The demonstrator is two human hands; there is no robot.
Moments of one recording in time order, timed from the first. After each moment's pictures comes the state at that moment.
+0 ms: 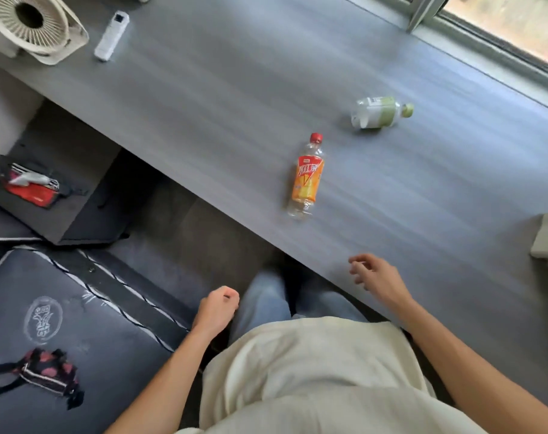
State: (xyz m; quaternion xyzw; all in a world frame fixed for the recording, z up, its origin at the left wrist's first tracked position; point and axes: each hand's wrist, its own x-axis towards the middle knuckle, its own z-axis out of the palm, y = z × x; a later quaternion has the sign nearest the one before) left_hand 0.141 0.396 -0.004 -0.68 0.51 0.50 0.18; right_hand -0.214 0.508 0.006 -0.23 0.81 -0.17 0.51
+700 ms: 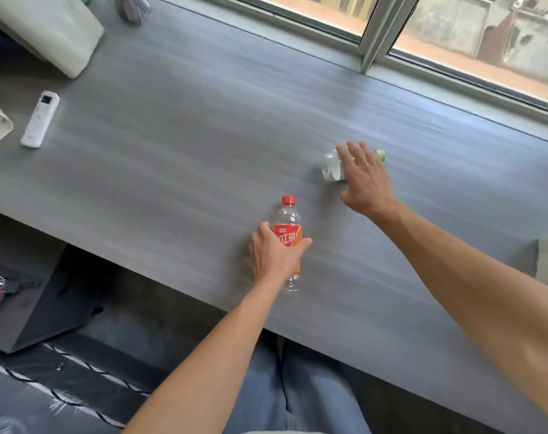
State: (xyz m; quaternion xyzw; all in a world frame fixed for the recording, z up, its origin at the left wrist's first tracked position) left_hand -0.140 0.229 -0.013 -0.64 0.64 0.42 0.07; right_hand -0.373 0.247 -0.005 -0.51 0.85 0.03 0.17
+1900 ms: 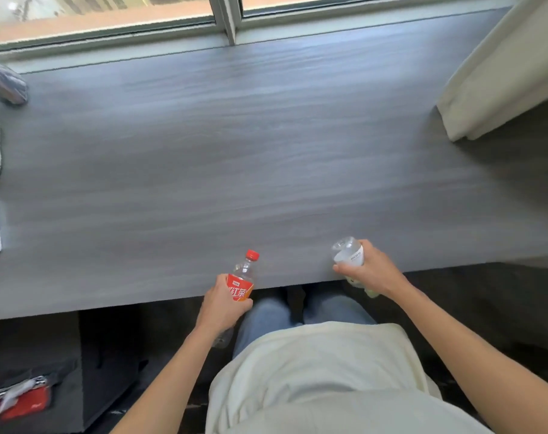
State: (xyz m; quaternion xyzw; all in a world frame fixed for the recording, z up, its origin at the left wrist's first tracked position) left_hand 0.016 0.257 0.005 -0.43 0.76 0.36 0.31; right_hand -0.190 0.537 0.026 0.00 0.86 -0.26 0.44
